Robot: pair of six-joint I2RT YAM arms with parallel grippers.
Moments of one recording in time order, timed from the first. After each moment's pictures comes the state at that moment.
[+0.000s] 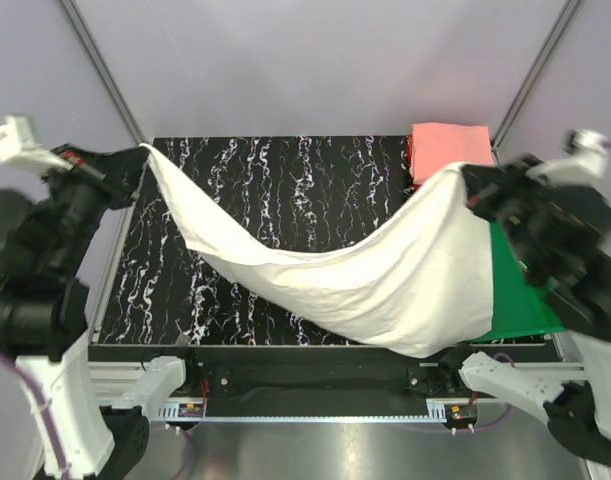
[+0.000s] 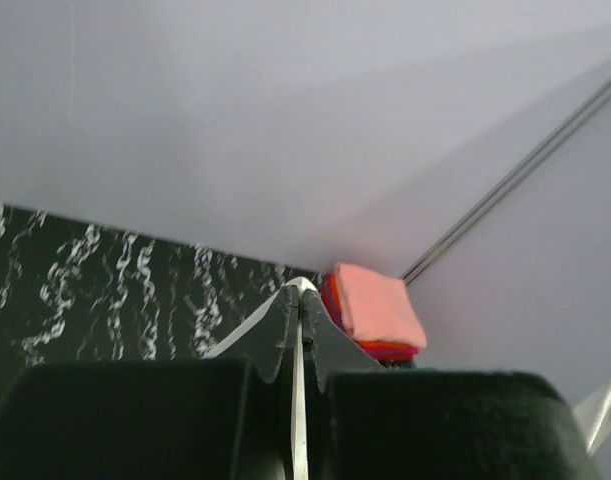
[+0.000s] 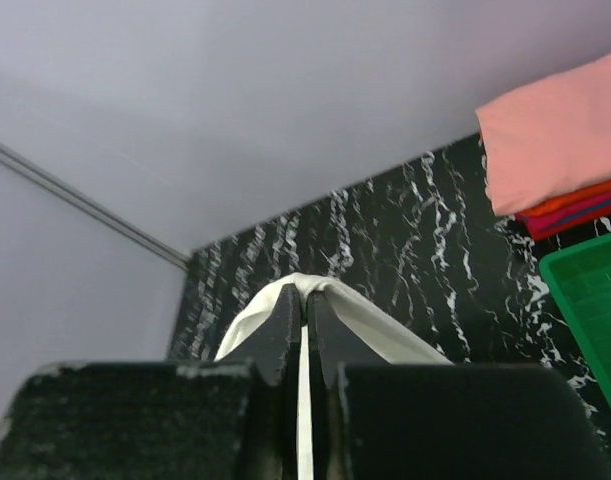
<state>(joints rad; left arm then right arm) -0.01 0.91 1.87 -0.80 0.20 -0.60 0.65 0.86 1.72 -0.86 0.58 0.64</state>
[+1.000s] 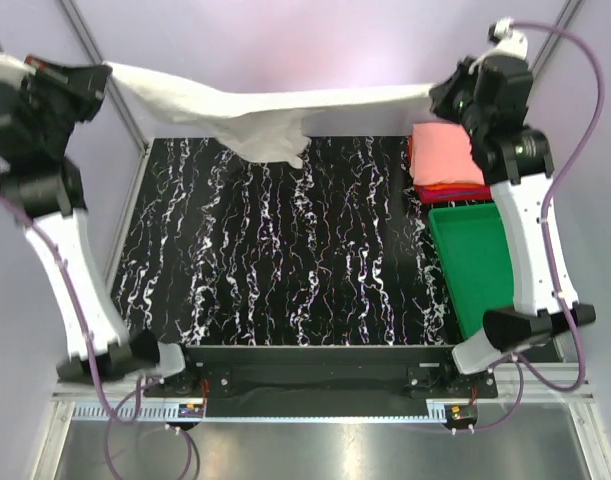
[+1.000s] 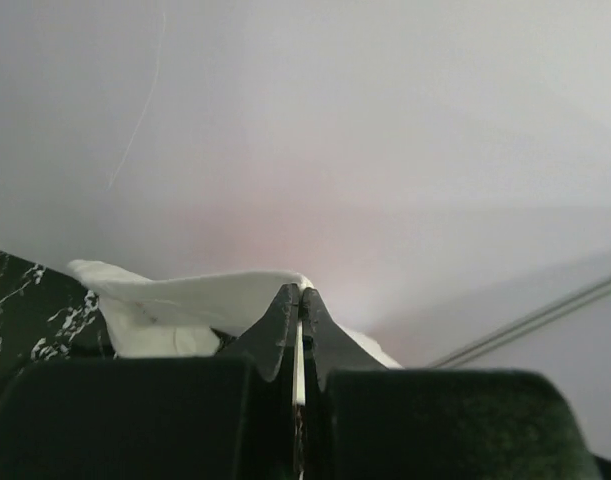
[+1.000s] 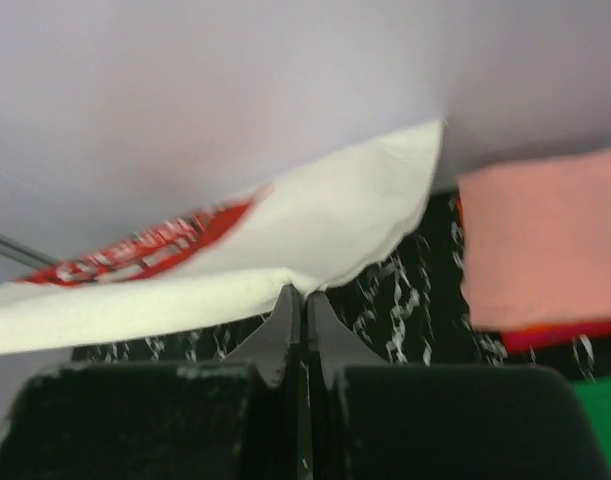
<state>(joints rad) 0.36 1.40 1.98 -0.42 0.42 -0.84 0.22 1.61 2.18 -0.69 0.15 0.42</state>
